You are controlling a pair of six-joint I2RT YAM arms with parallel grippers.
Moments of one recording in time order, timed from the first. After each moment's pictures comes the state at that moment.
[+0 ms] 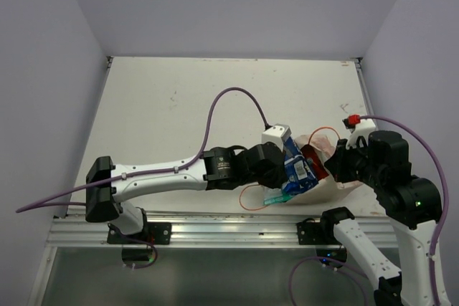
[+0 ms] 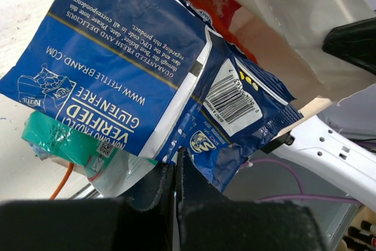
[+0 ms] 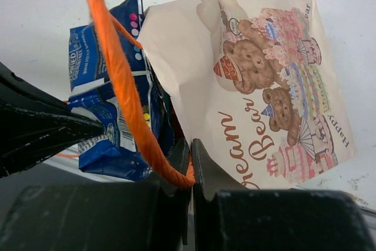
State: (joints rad) left arm -1.34 1.57 1.42 -0.50 -0.23 -0.88; right arm 0.23 0.67 1.28 -1.32 -0.12 0.14
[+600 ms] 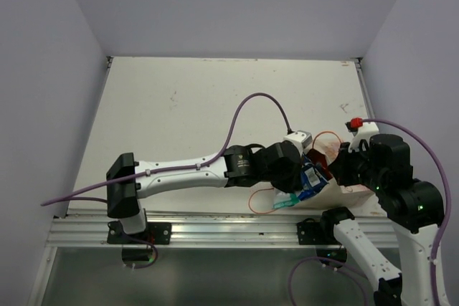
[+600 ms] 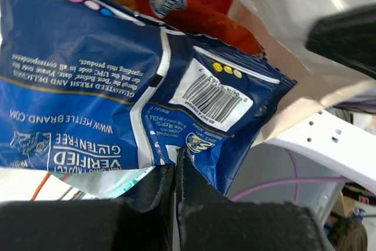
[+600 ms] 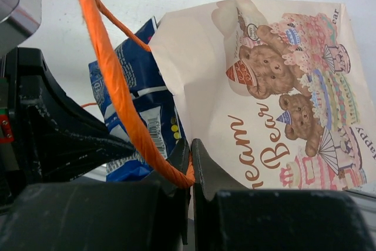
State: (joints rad) left arm -1.33 1.74 1.55 -0.49 -0.06 -0.81; right arm 0.23 0.65 1.28 -1.36 -0.08 0.15
